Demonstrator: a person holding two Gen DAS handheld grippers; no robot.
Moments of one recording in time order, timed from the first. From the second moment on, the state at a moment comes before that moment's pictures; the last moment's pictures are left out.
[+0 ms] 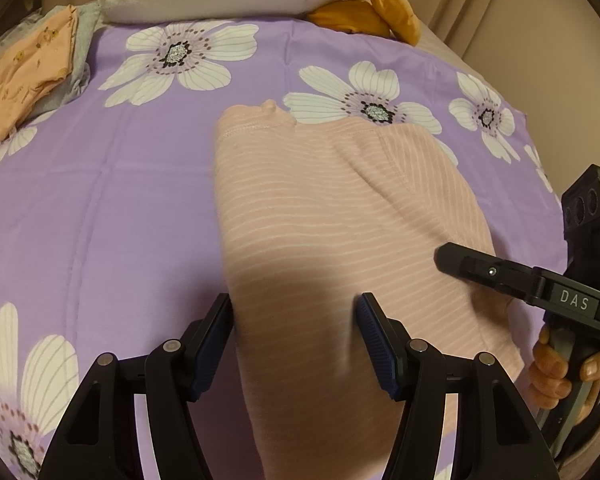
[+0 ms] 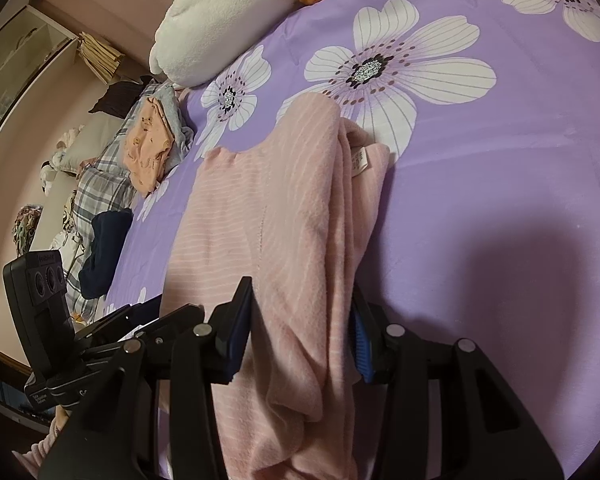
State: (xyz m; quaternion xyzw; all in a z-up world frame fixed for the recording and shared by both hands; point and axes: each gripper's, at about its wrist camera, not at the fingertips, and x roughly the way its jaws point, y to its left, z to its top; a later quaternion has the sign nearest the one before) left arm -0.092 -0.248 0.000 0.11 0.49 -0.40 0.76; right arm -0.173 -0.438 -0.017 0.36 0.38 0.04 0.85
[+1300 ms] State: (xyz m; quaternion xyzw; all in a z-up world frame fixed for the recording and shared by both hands) left arm -0.094 -0.241 0.001 0.12 0.49 -0.39 0.77; right arm -0.193 -0.447 -0.012 0.37 0.37 0.01 0.85
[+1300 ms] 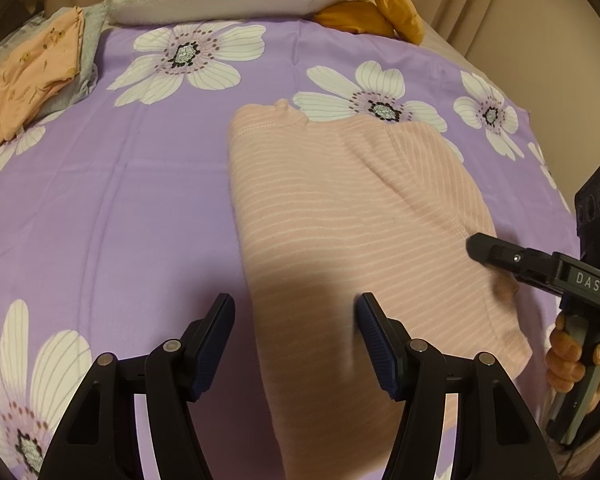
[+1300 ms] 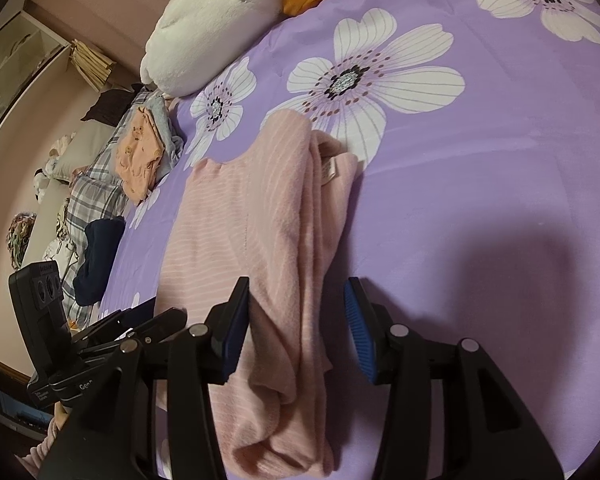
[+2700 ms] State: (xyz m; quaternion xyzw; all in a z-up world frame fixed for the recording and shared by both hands) left arm -0.096 -0.242 0.000 0.13 0.49 -0.39 0.77; right arm -0.175 -0.458 0.019 0.32 0.37 -0.02 0.87
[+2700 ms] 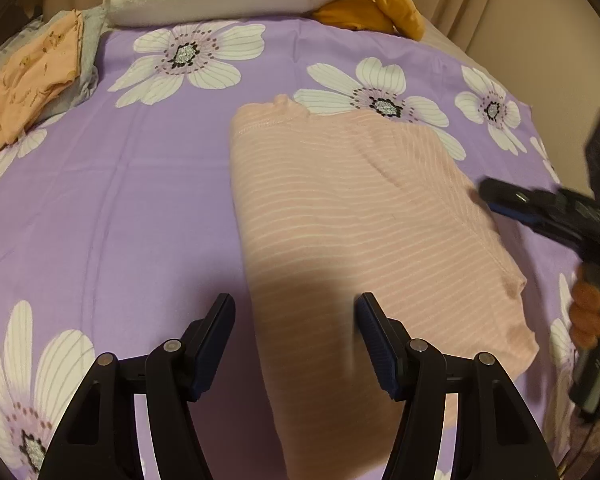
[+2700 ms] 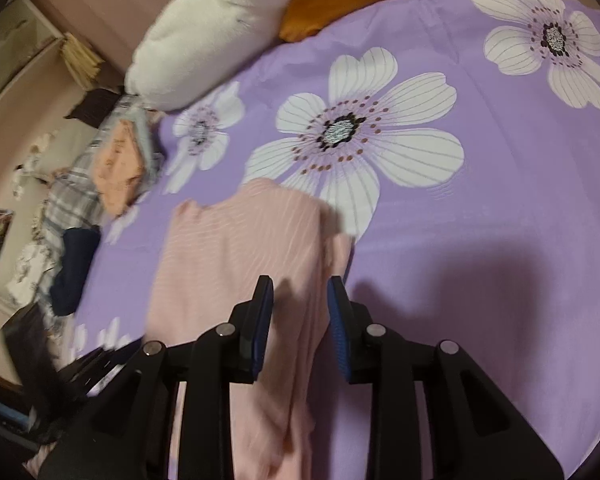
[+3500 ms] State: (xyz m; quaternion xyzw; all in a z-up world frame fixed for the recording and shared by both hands) left arm -0.115 -0.230 0.005 0.14 0.48 -0.39 0.77; right arm -0.239 -0.404 -0.008 0.26 0.41 0.00 0.87
